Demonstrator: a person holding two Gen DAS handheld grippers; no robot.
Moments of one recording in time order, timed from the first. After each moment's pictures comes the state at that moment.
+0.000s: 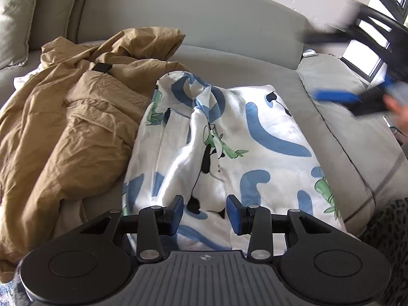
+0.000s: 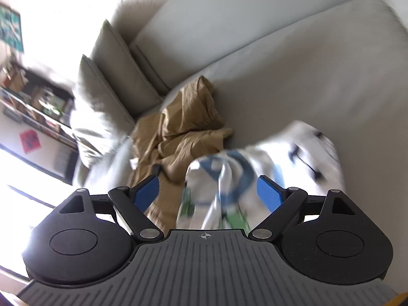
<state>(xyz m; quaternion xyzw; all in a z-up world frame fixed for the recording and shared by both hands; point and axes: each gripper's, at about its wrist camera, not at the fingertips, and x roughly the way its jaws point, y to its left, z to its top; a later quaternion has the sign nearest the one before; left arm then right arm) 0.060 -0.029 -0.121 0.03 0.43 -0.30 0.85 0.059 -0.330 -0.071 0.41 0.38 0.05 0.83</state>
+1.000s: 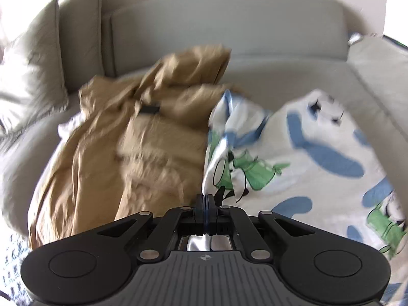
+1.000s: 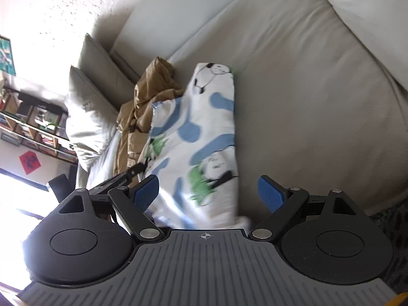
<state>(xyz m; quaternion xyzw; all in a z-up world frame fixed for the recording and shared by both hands) 0.116 -0.051 -0.133 0.17 0.41 -0.19 0.88 -0.090 -0.351 -0.114 0.45 0.39 0.02 0.80</state>
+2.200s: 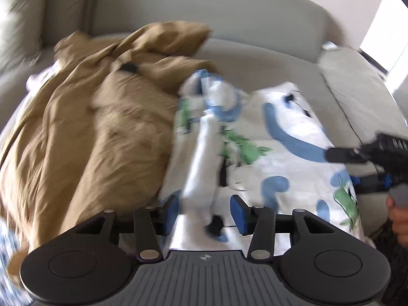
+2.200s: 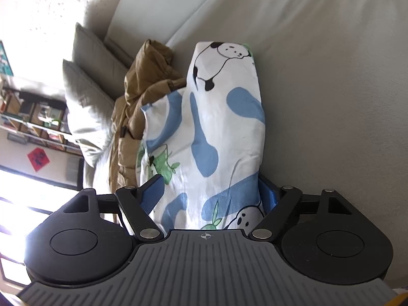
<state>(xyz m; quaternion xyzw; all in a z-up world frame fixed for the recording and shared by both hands) 0.098 -0.041 -0.127 0.09 0.45 -0.28 0.84 0.008 -0.332 -0.168 0.47 0.41 0.05 0.78</state>
